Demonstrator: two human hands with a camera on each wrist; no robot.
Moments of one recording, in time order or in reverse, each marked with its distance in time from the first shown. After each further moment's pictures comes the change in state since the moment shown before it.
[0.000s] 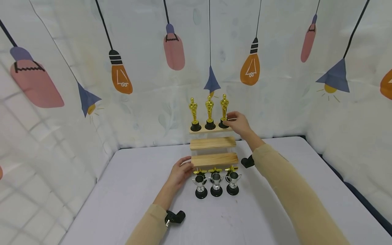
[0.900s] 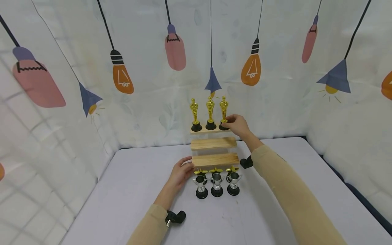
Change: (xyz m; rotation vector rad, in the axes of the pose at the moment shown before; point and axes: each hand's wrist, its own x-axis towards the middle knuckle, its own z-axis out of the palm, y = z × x) left_hand -0.003 -0.001 0.000 -0.023 -0.017 0.017; right_hand 0.003 0.004 0.011 -0.086 0.010 0.028
